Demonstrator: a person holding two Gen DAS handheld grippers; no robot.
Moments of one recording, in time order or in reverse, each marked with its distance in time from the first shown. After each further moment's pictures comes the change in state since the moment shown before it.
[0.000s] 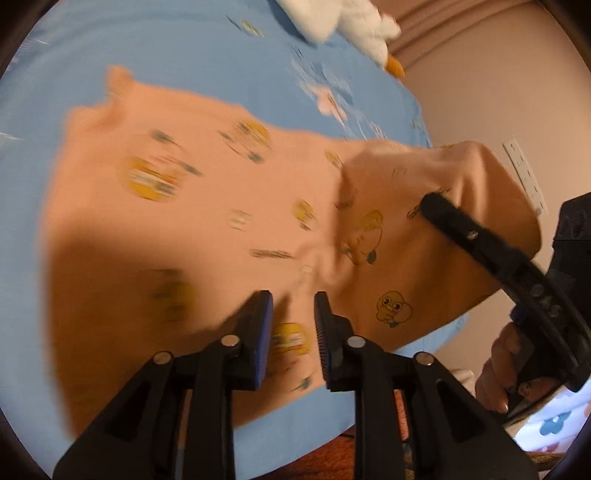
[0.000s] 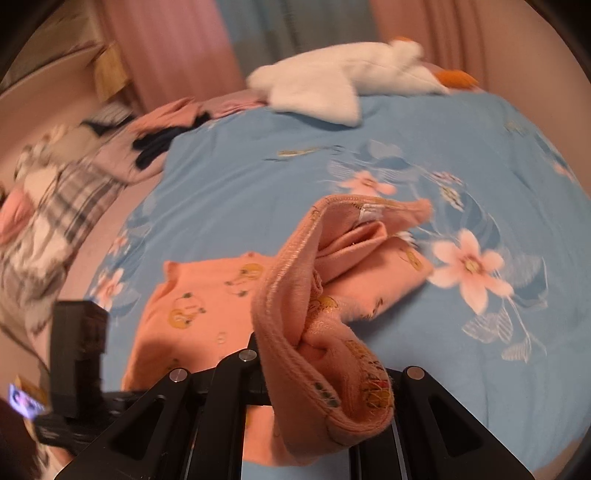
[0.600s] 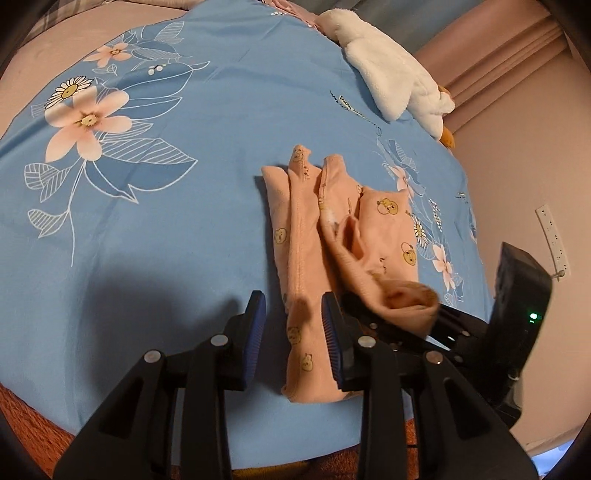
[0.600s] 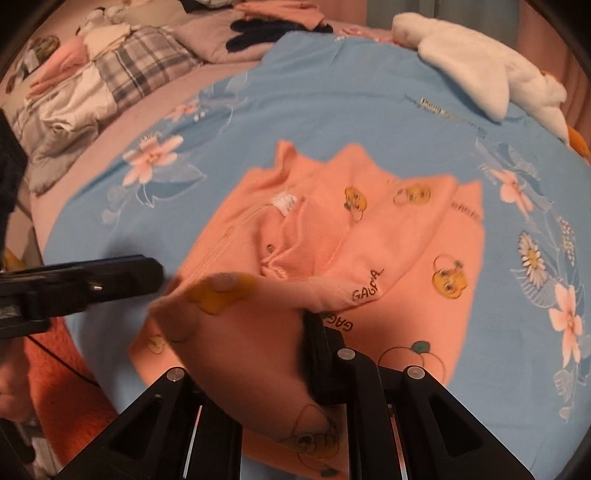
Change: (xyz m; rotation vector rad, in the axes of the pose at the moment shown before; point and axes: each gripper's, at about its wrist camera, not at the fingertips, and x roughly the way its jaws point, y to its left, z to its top) left arm -0.085 0.068 -0.012 -0.142 -0.181 0.140; right arm 0.085 0.105 -0.037 -0.354 0.254 0.074
